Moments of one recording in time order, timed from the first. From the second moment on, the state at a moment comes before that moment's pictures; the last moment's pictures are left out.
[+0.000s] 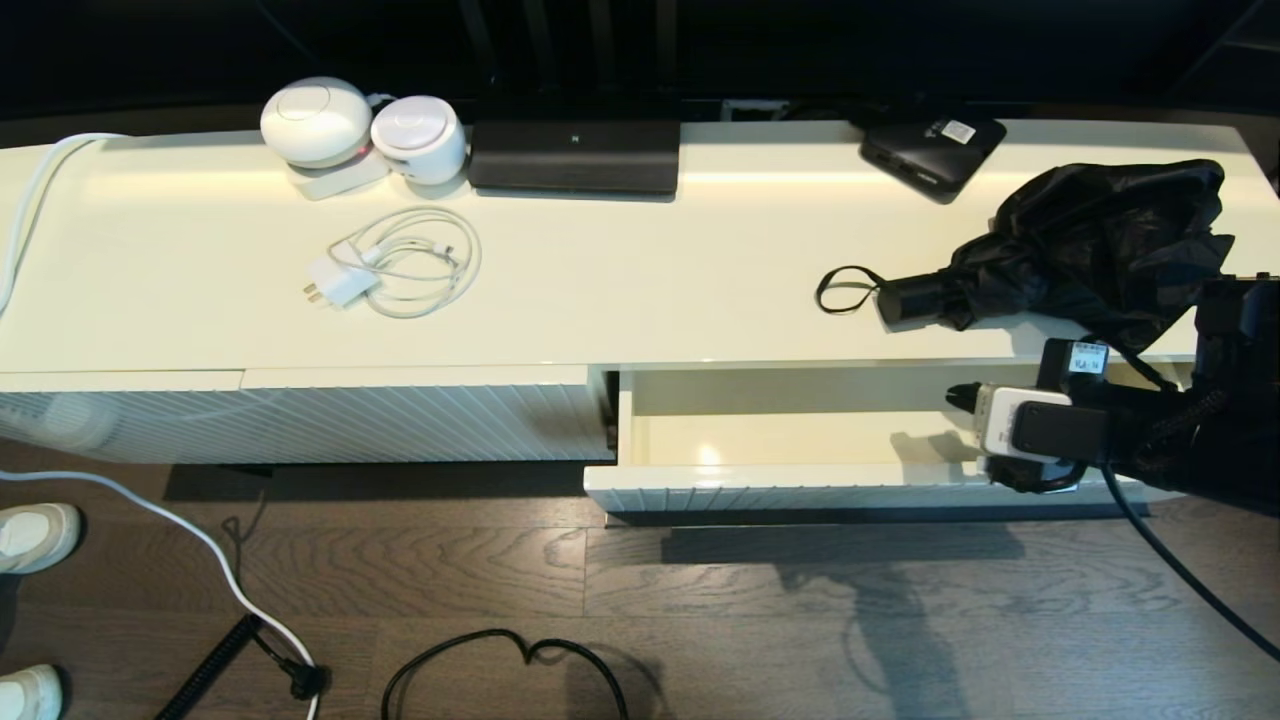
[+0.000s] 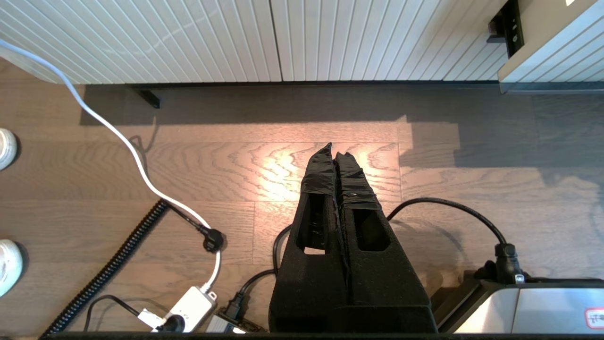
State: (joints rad) left arm 0.00 0.00 0.00 -0.01 0.00 -0.01; right arm 0.15 1.55 -0.78 -0.45 0.22 -1.34
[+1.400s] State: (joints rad) left arm 0.00 0.00 0.00 -0.01 0.00 -0.01; right arm 0.17 1.51 -0.65 -0.38 0.19 -1.35
